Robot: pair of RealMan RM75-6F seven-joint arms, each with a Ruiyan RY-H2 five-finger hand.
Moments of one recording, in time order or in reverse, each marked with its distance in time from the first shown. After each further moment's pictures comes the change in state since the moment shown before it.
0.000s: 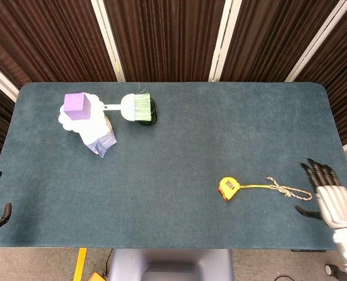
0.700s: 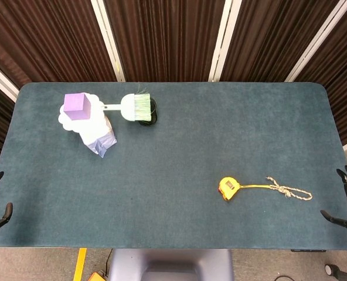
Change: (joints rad) left arm -0.005 -0.013 0.002 0.022 -0.003 -0.009 0.012; right arm -0.103 -0.047 0.046 0.156 0.025 0.047 0.133
